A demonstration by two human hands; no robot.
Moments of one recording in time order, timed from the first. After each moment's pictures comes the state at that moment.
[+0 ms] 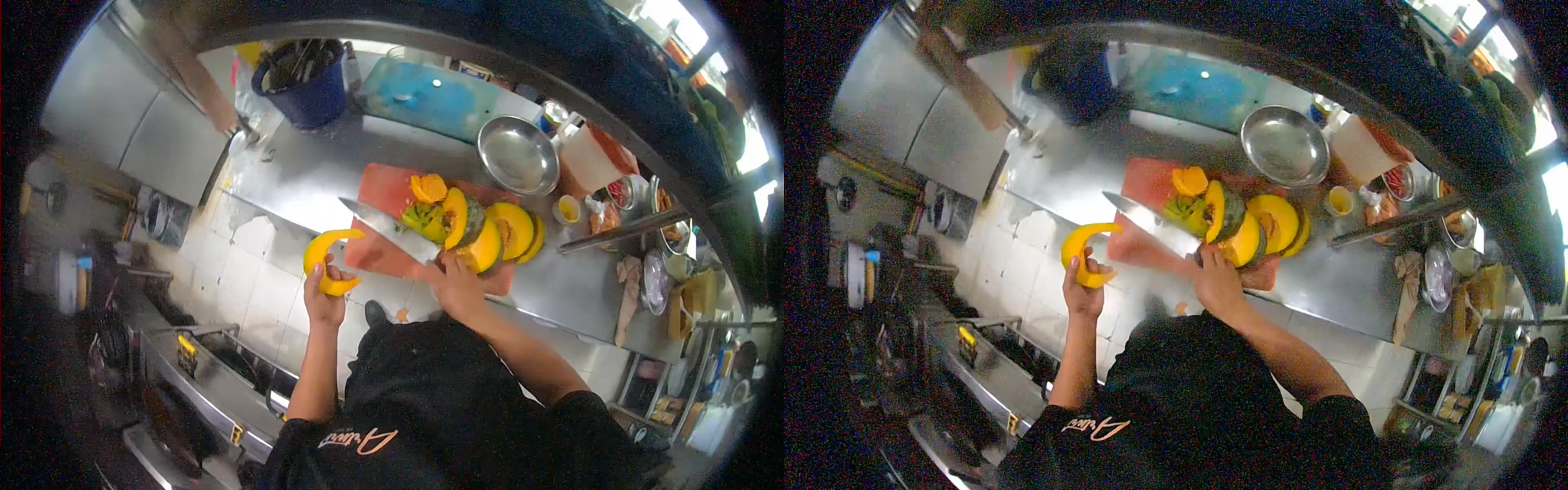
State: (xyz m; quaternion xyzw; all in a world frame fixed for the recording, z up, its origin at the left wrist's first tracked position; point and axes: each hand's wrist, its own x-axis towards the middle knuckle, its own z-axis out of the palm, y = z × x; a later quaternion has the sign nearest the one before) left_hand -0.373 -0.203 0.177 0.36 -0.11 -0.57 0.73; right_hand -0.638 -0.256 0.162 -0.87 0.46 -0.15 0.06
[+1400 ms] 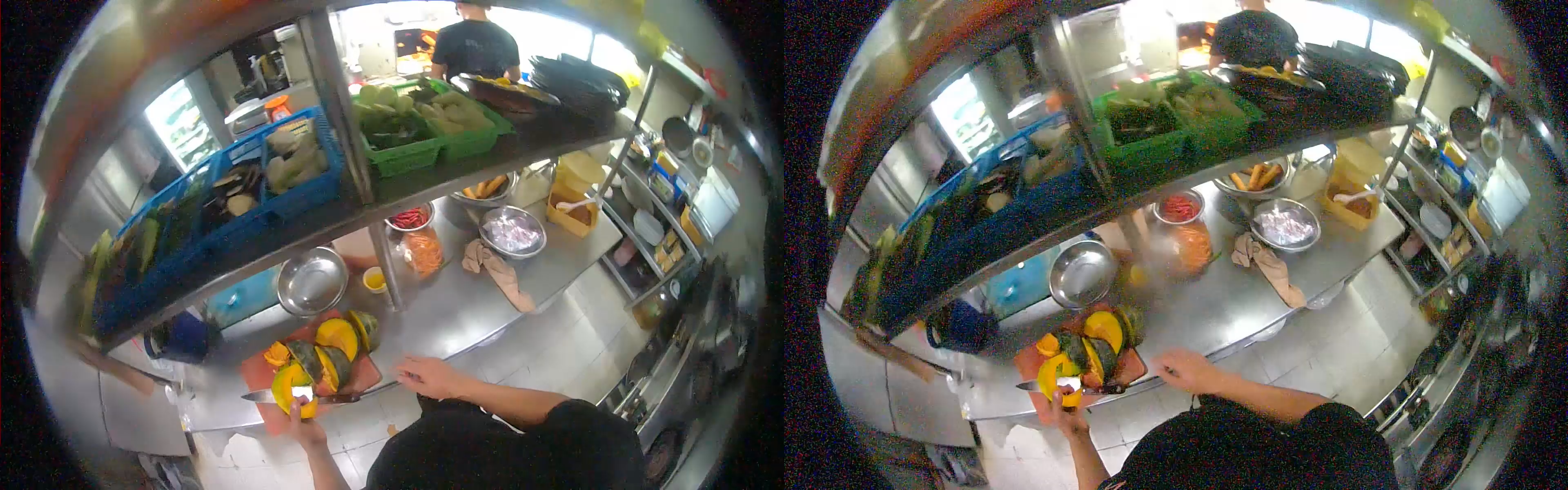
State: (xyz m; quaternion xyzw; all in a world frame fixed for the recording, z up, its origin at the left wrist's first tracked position) left_hand -0.535 -0.228 0.200 0.41 -0.31 -0.55 0.66; right_hand -0.843 -0.166 0.240 -0.71 0.55 -0.32 0.29
